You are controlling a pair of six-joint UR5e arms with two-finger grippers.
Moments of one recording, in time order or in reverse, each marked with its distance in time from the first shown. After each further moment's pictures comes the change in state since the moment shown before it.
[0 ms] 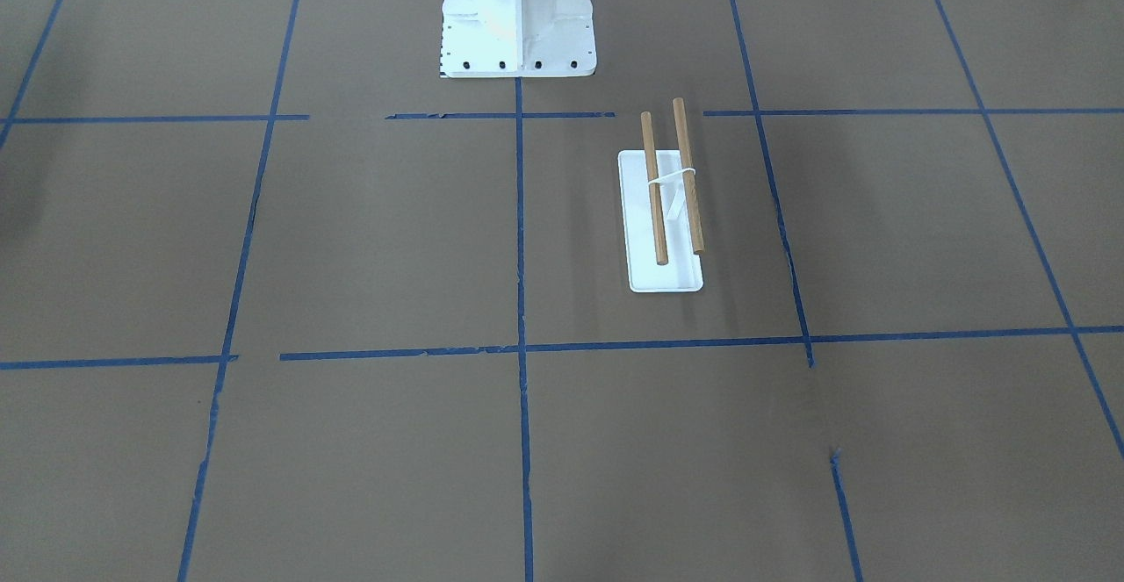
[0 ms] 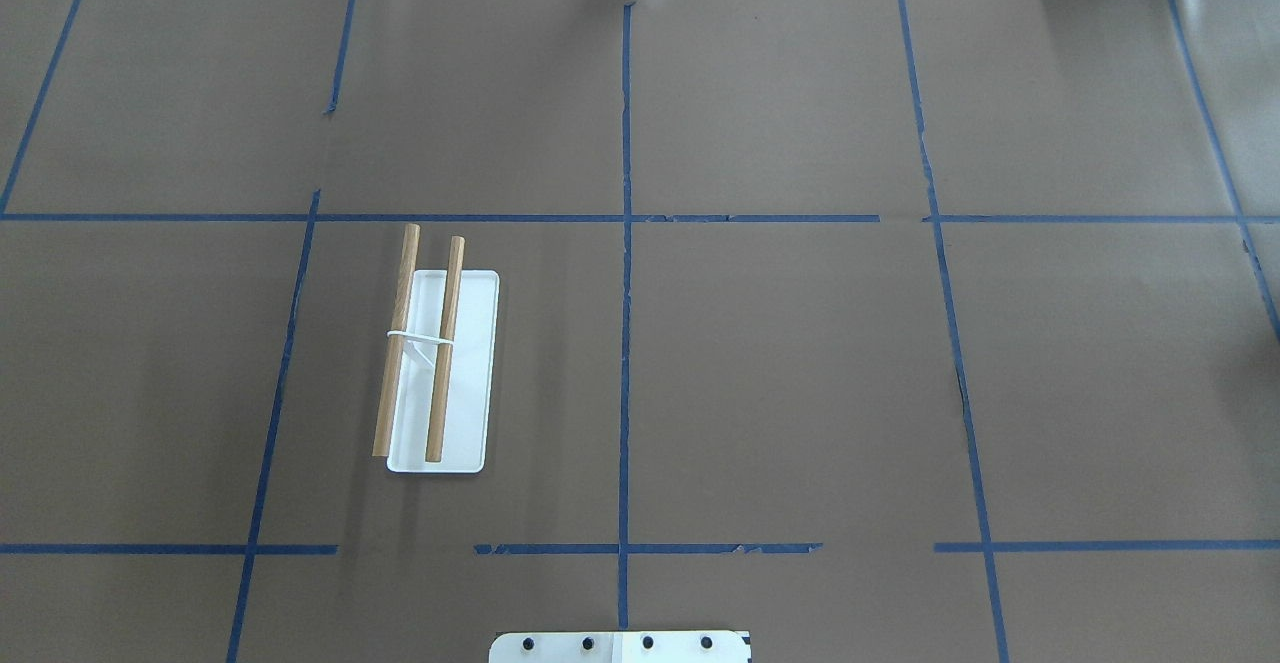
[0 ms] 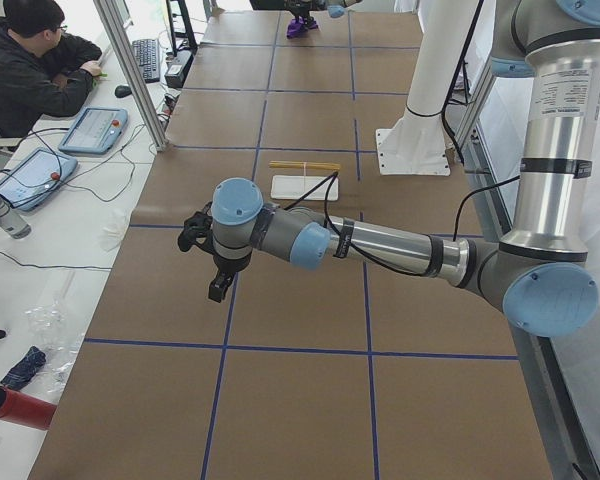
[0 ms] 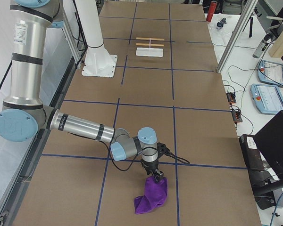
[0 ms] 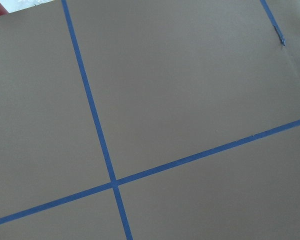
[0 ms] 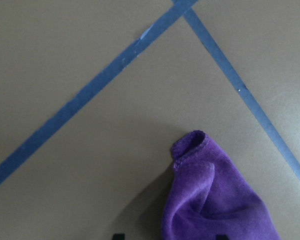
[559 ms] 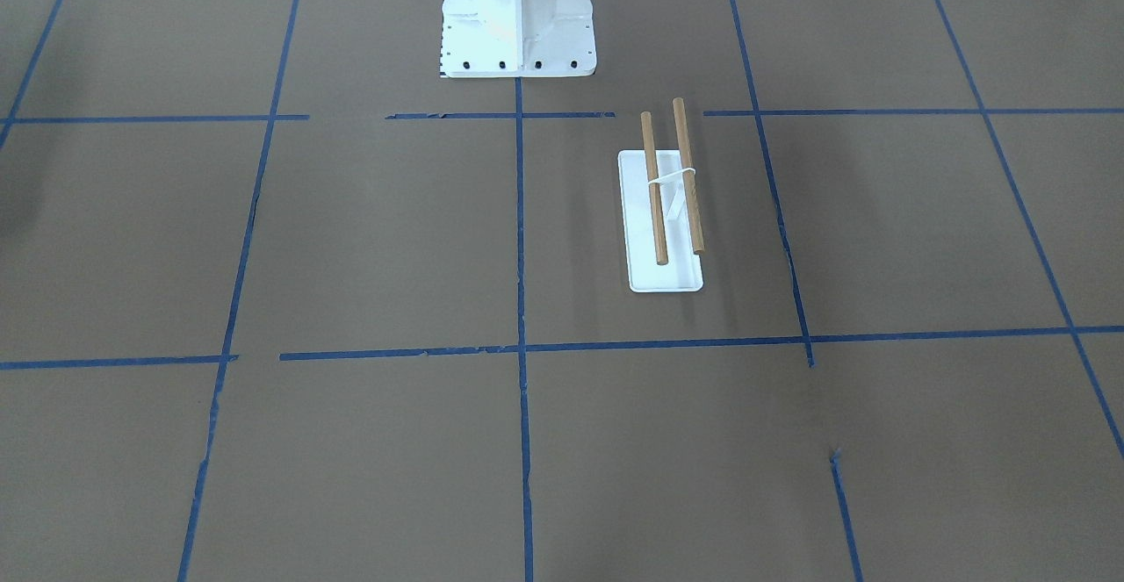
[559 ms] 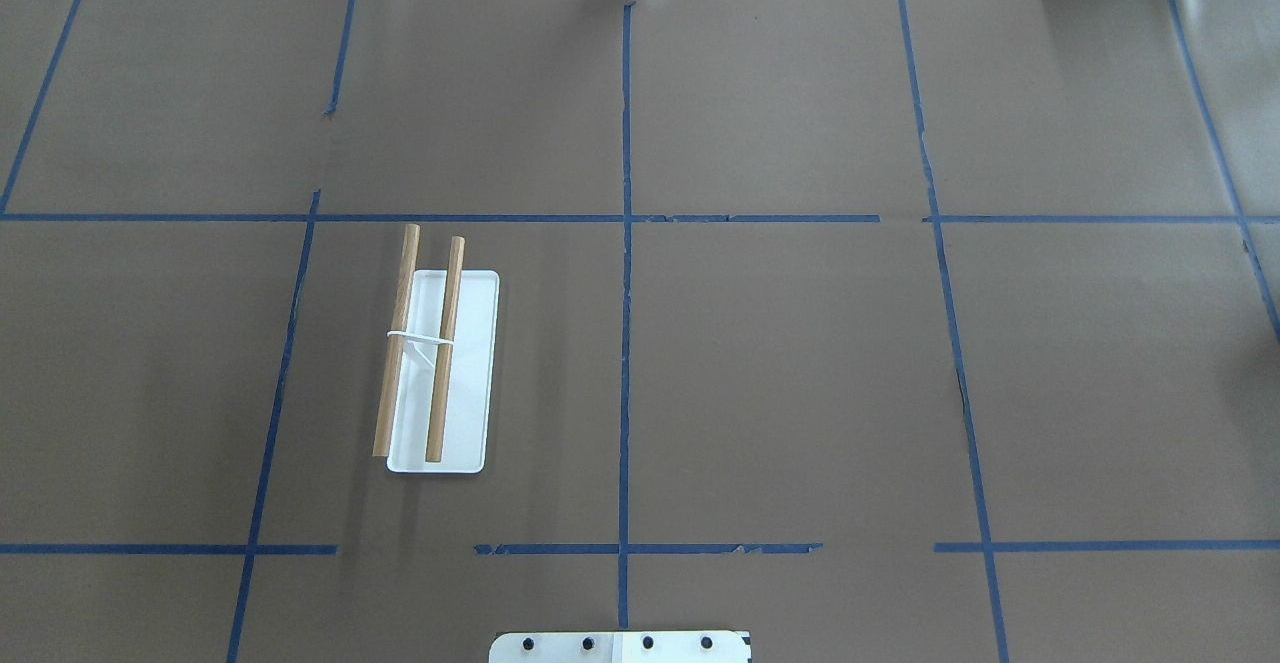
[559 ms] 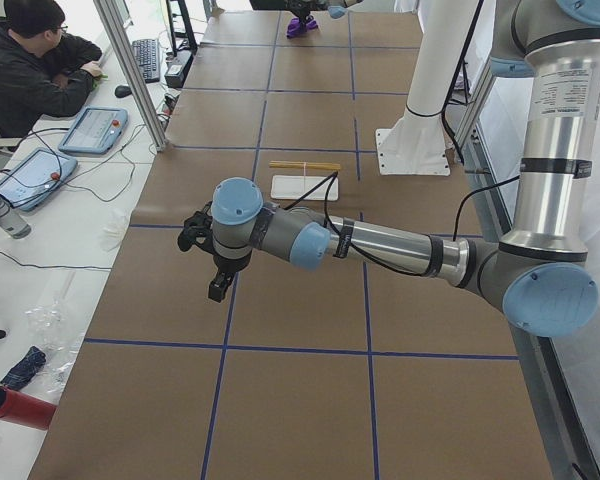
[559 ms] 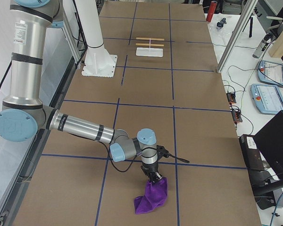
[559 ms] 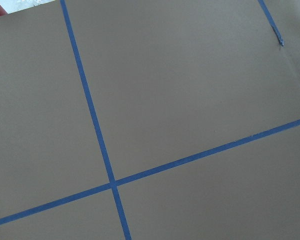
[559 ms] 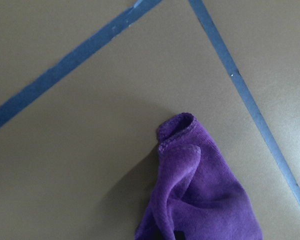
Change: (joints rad) left arm 0.000 0.000 0.000 0.000 -0.001 0.000; right arm -0.001 0.006 -0.011 -0.005 -0.058 -0.083
